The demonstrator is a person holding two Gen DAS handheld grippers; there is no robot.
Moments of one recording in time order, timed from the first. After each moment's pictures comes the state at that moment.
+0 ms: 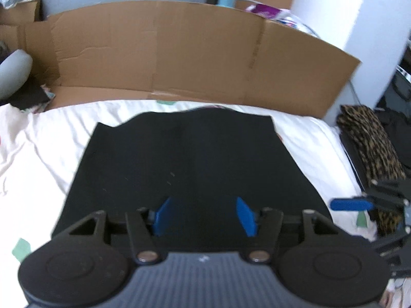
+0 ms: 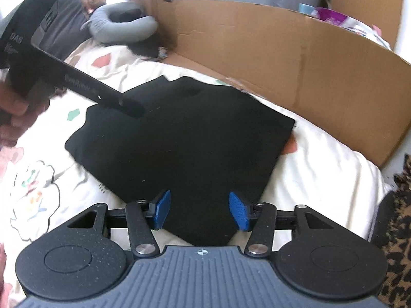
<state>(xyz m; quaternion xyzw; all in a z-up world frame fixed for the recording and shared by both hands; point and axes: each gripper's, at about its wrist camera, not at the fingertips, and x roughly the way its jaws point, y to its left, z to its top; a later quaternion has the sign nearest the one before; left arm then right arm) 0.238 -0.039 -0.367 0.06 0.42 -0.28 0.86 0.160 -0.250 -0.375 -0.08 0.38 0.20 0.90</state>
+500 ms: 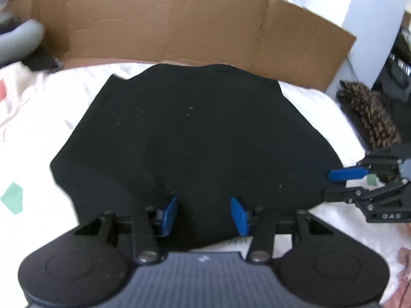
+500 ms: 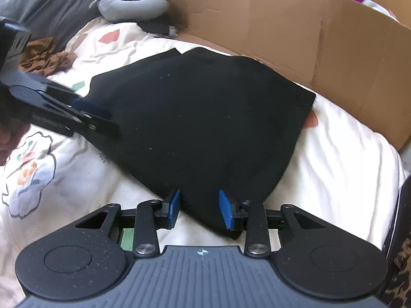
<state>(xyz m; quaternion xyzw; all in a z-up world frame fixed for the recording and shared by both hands) 0.209 0.012 -0.419 0.05 0.43 -0.28 0.86 0.151 -0.248 -0.413 -0.09 0.41 0.20 0.88</state>
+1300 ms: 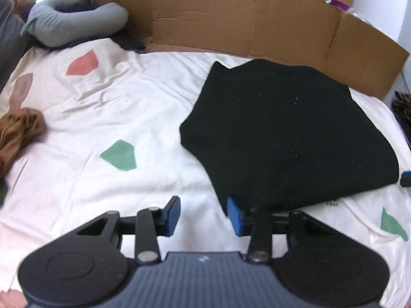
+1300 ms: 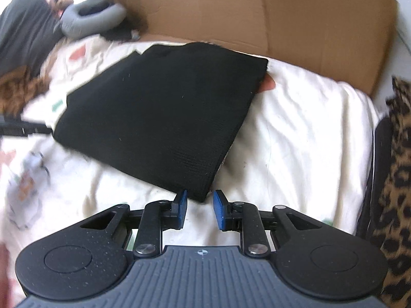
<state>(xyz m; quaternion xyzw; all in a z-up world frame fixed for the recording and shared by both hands) 0.200 0.098 -0.412 0.04 0.44 -0.15 0.88 0.137 -0.302 -0.408 0.04 0.45 0.14 0.88</state>
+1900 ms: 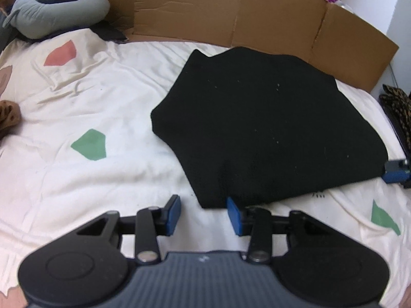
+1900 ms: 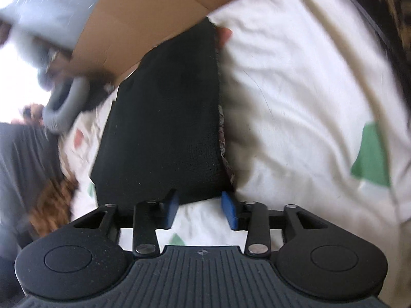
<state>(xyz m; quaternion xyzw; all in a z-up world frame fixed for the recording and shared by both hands) 0.195 0.085 -0.430 0.04 0.45 -0.18 0.87 0.159 -0.337 -0.459 0.39 0.48 0.11 0.78</state>
